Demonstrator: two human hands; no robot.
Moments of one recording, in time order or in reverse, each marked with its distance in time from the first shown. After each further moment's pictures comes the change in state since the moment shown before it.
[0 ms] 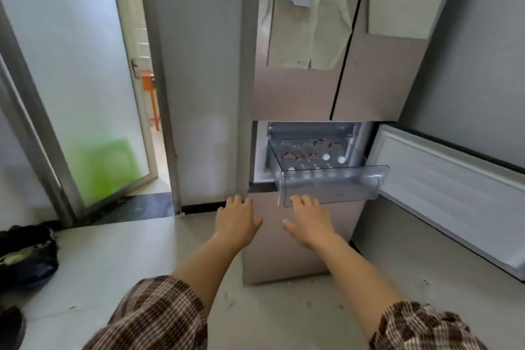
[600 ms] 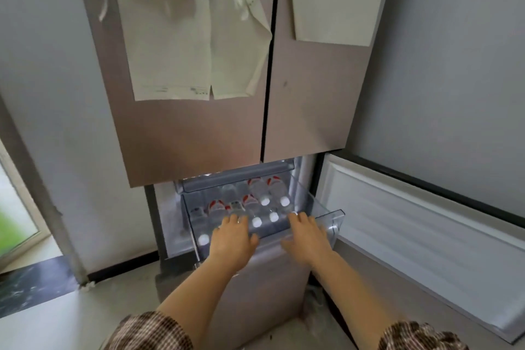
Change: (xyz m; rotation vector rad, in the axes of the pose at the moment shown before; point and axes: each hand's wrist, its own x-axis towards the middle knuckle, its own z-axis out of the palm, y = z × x) left_hand 0.310 0.162 0.072 -0.081 -0.122 0.251; right_hand 0.241 0.220 -0.036 -0.013 -0.031 0.260
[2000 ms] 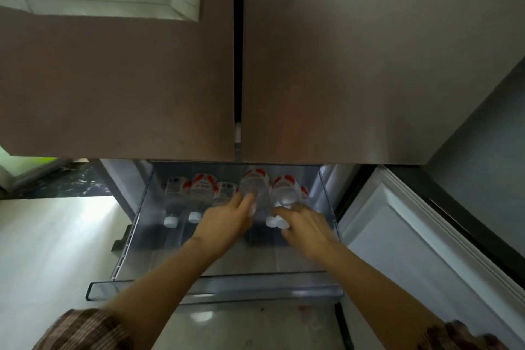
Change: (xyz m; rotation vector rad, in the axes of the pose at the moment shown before) left_hand 0.173 0.021 0.090 0.120 0.067 -0.045; right_hand 0.244 0.112 0.052 0.003 -0.139 -0.633
